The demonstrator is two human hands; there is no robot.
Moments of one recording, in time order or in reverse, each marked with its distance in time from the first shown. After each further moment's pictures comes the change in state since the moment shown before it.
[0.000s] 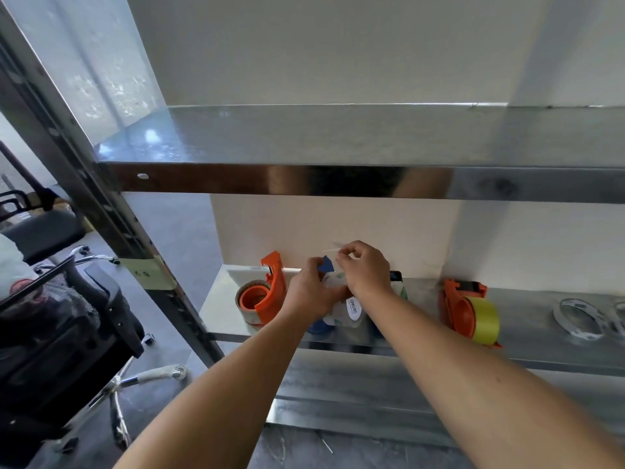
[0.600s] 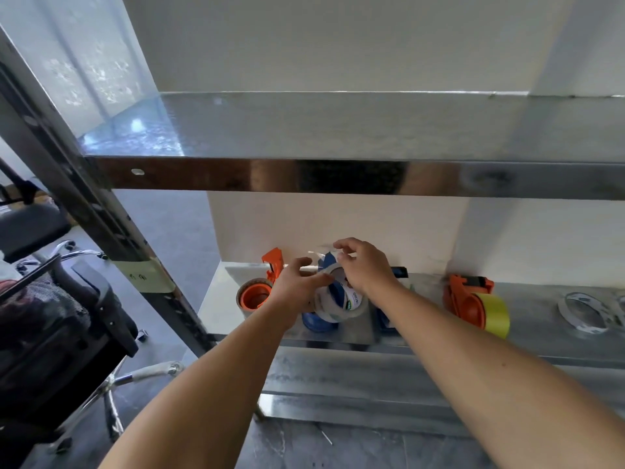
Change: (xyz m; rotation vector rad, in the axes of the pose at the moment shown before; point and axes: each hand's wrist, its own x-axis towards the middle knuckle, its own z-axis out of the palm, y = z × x) left_hand 0.030 -0.032 -0.023 -0.438 -0.120 -0.226; right_hand 0.014 0.000 0.008 -0.097 -0.191 -0.092
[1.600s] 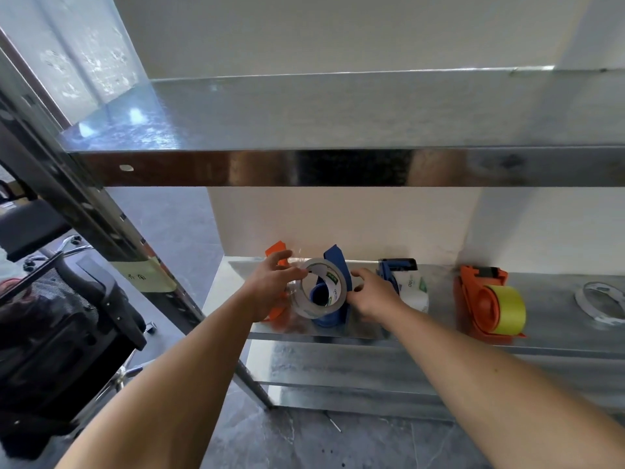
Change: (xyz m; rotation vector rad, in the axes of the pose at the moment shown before) left_hand 0.016 -0.009 -0.050 -0.072 -0.069 -0.062; right_hand -0.013 0.050 0.030 -0.057 -0.249 0.300
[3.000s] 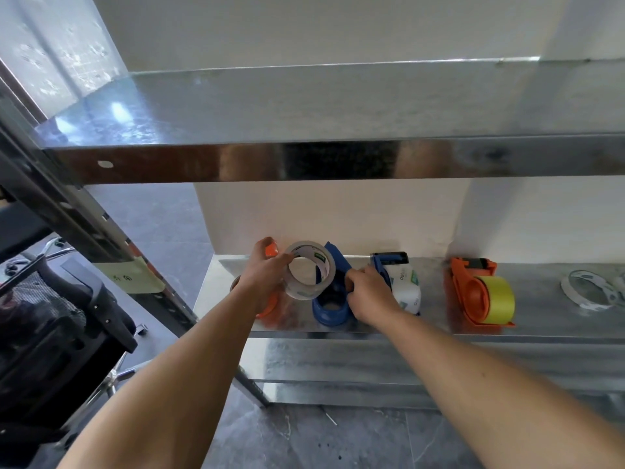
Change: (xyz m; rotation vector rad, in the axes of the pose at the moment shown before) left_hand 0.022 -0.002 0.006 -0.075 0.198 0.035; right_hand 0.000 0.014 0.006 -0.319 0.110 -0.188
